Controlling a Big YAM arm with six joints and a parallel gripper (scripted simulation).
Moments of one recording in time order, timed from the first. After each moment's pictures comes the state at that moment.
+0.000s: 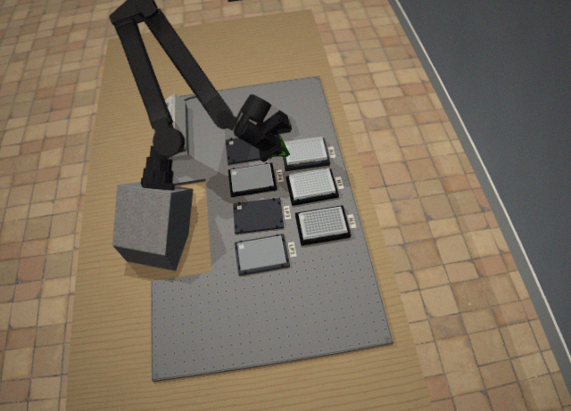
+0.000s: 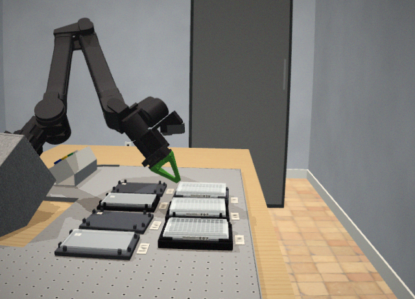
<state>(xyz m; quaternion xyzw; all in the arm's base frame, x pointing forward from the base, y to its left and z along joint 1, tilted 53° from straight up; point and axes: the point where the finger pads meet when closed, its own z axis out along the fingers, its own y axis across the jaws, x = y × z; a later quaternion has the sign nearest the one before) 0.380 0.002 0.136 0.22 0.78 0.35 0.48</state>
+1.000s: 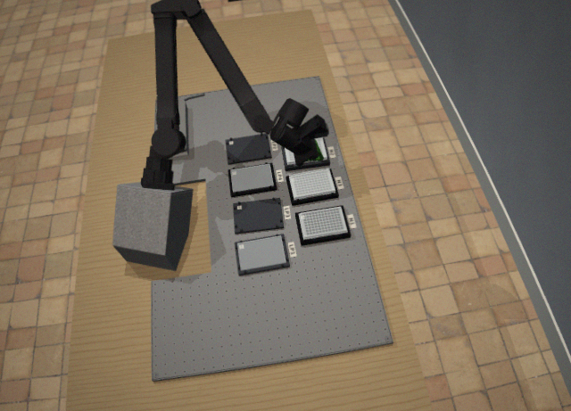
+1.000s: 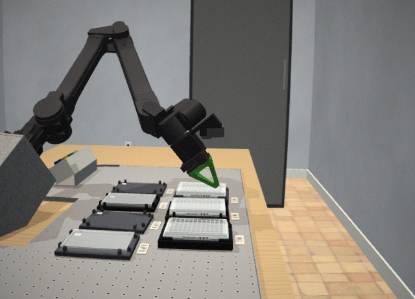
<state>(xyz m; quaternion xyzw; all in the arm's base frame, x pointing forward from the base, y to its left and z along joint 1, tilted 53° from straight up) 0.473 -0.049 0.137 0.21 0.78 0.35 0.48</state>
